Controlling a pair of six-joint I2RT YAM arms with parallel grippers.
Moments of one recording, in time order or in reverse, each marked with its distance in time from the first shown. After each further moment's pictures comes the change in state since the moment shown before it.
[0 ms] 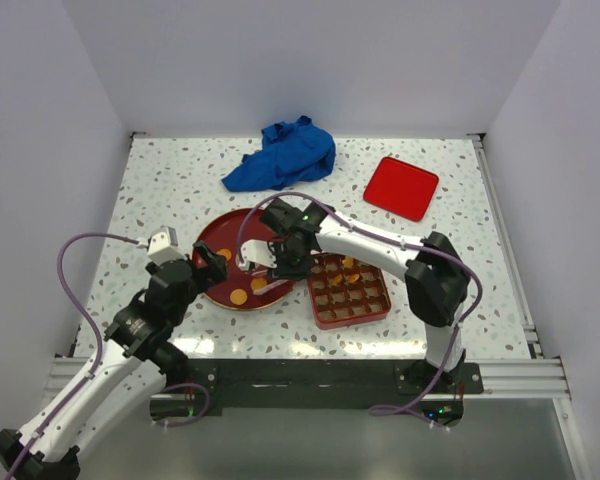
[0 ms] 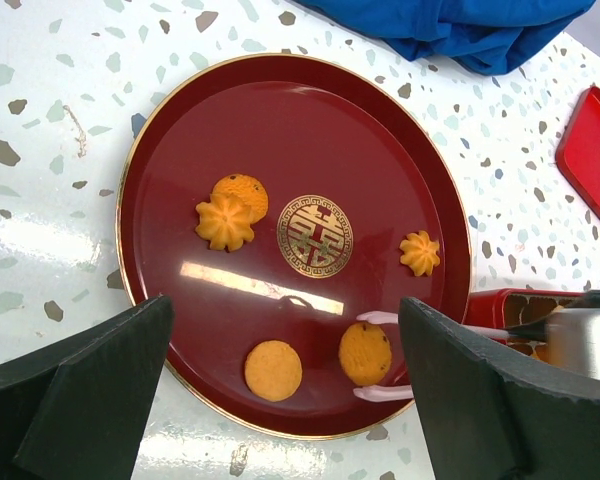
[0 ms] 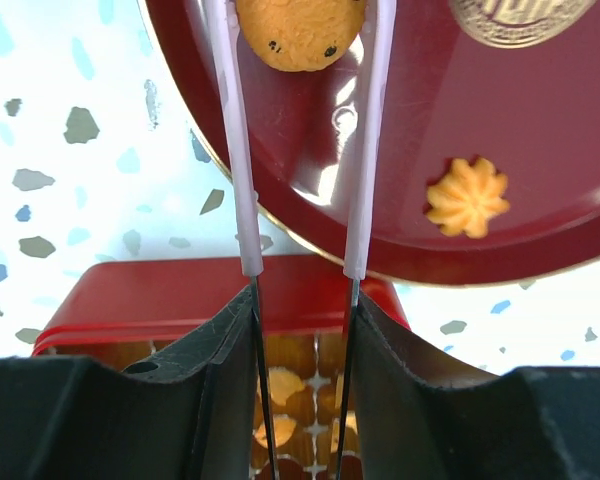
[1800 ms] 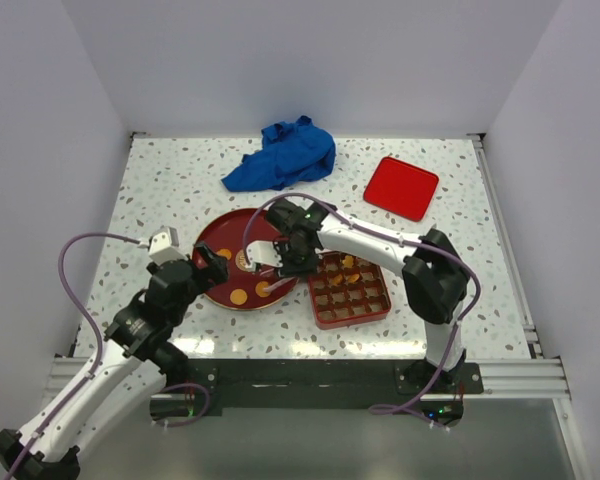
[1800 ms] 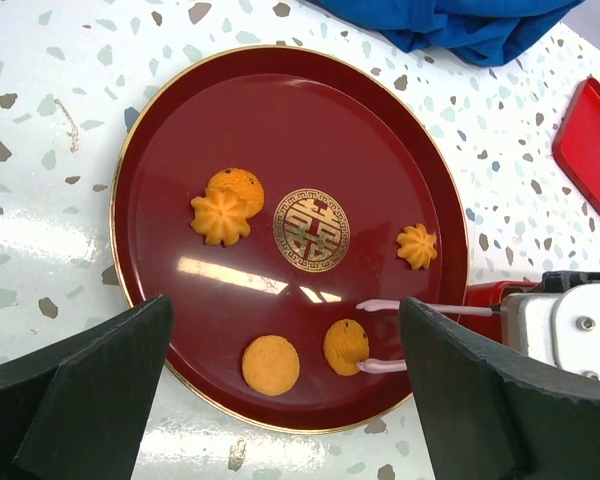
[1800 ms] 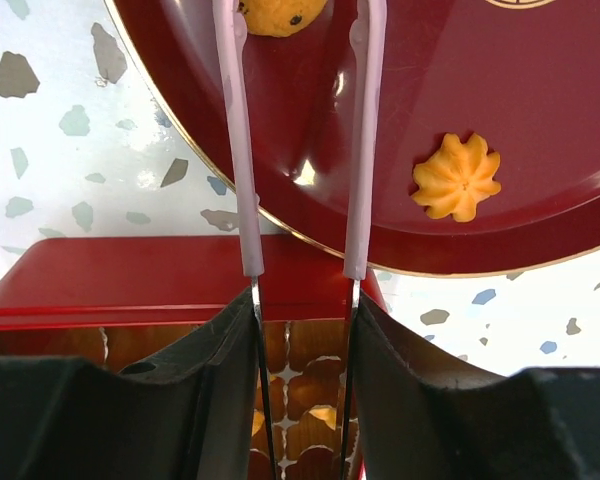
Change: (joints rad) left arm 0.000 0.002 0.000 -0.003 0.021 0.000; right arm -0.032 0.009 -0.027 0.011 0.031 -0.089
